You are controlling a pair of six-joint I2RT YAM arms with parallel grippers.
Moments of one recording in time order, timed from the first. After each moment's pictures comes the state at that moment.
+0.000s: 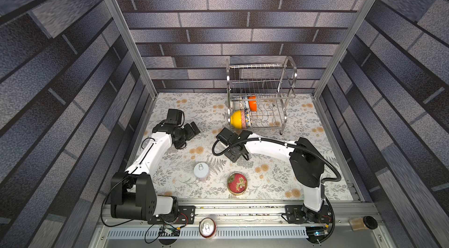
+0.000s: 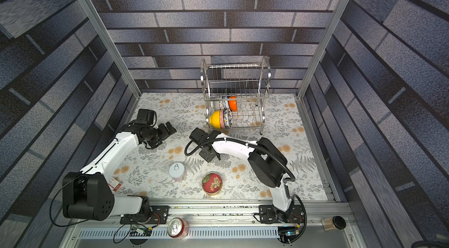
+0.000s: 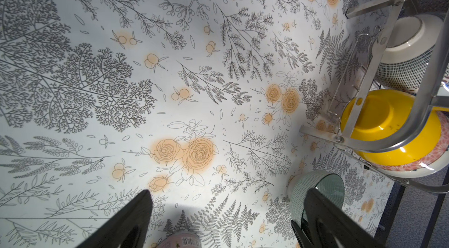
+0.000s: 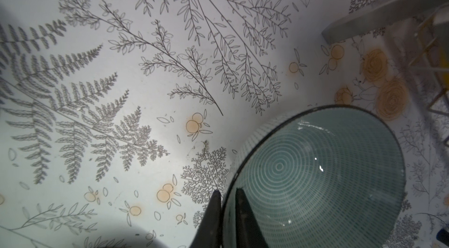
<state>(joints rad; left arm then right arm) -0.08 1.36 1.02 -0.70 0.26 -0.66 1.00 1.96 1.46 -0.80 0.19 0.03</state>
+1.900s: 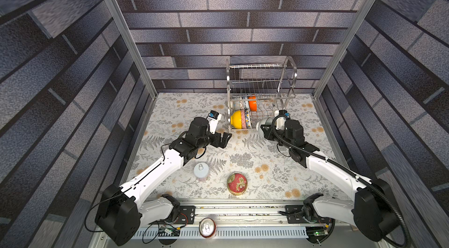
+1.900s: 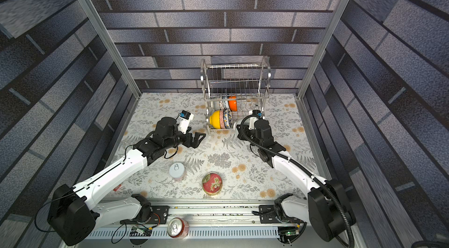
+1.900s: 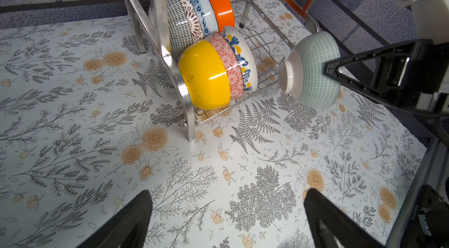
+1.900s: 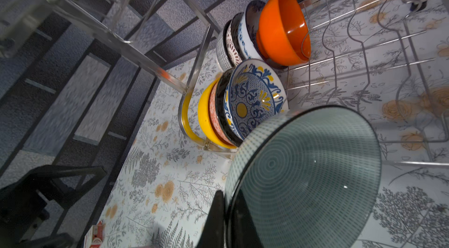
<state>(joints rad) -0.53 1.18 0.86 -0.20 0.22 -0.16 0.43 1.22 0.68 0.18 -0.20 0.65</state>
